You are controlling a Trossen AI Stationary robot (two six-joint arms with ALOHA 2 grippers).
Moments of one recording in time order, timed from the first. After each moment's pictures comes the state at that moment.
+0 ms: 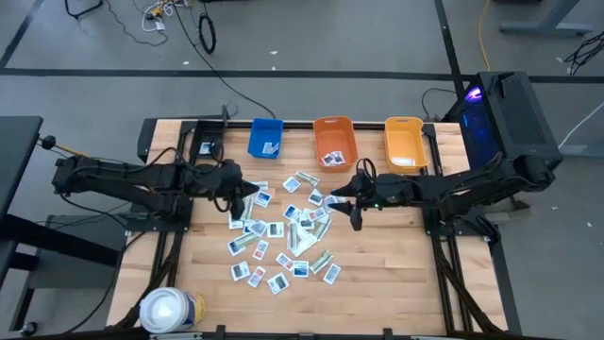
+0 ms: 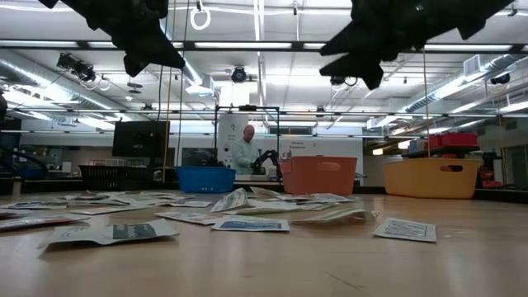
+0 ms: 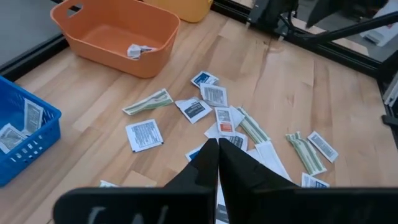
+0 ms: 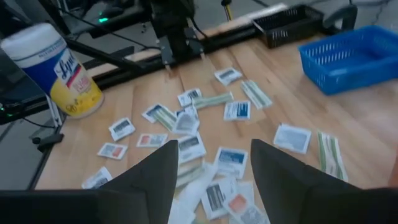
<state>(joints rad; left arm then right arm) -0.05 0.89 0.68 -0.31 -0.26 -0.41 0.09 1.19 0.66 0.17 0.14 0.32</state>
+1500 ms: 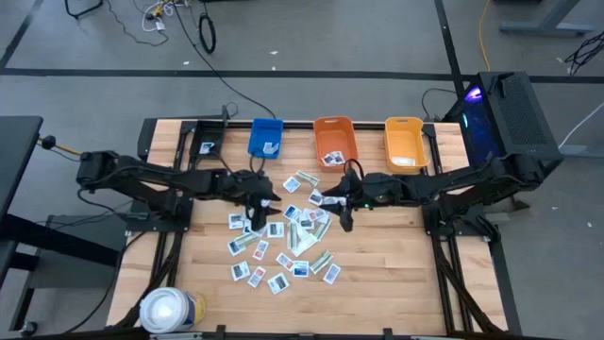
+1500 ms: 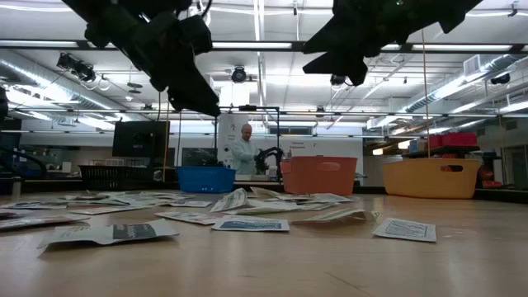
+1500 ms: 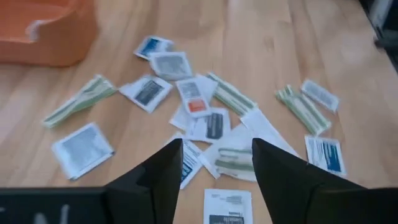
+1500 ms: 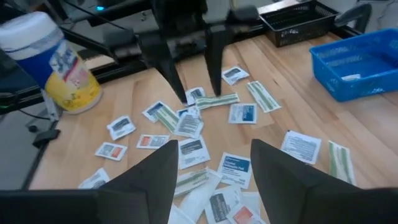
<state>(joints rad) 0.01 1.30 0.68 0.00 0.01 -0.15 0.09 1.31 0.77 0.13 0.12 0.31</state>
